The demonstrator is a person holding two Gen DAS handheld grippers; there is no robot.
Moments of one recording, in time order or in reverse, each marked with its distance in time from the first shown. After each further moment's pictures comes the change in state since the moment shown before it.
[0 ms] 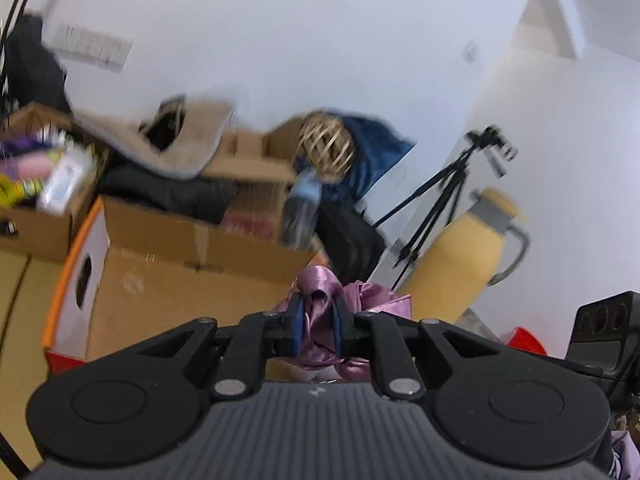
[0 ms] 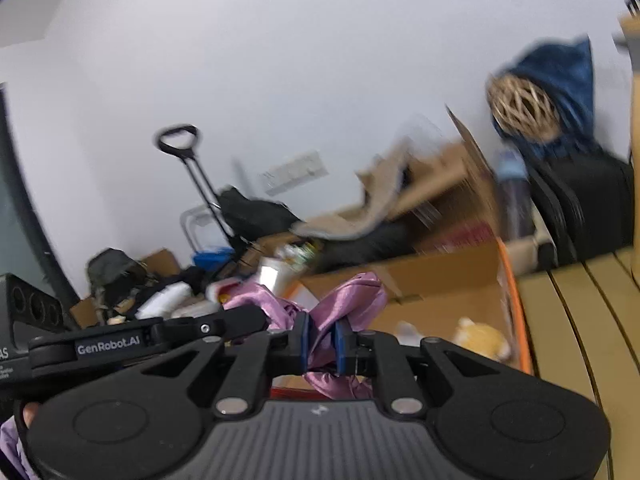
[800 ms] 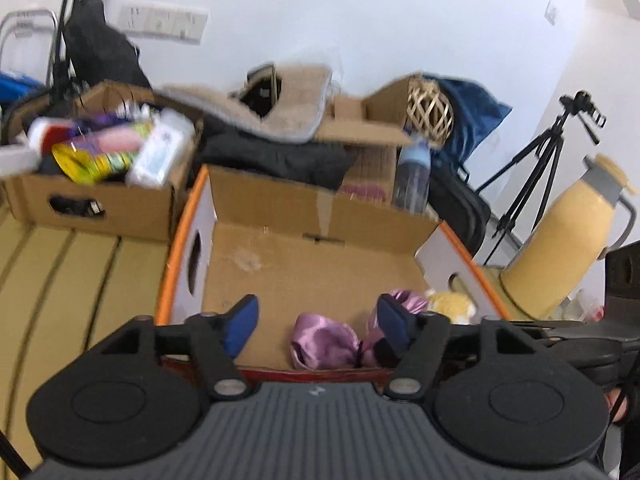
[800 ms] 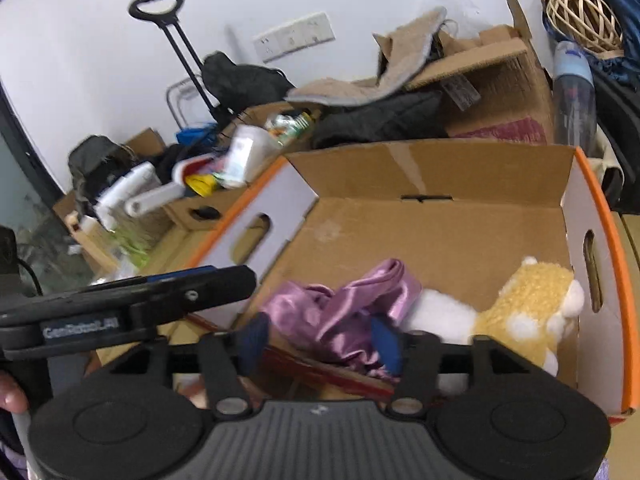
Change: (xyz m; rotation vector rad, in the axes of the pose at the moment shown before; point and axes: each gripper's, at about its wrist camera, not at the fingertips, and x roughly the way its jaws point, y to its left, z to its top) left arm 0.003 0.057 -0.001 0.025 0.061 0.265; right arm 0.104 0.022 -0.014 -0.111 0.324 -0.001
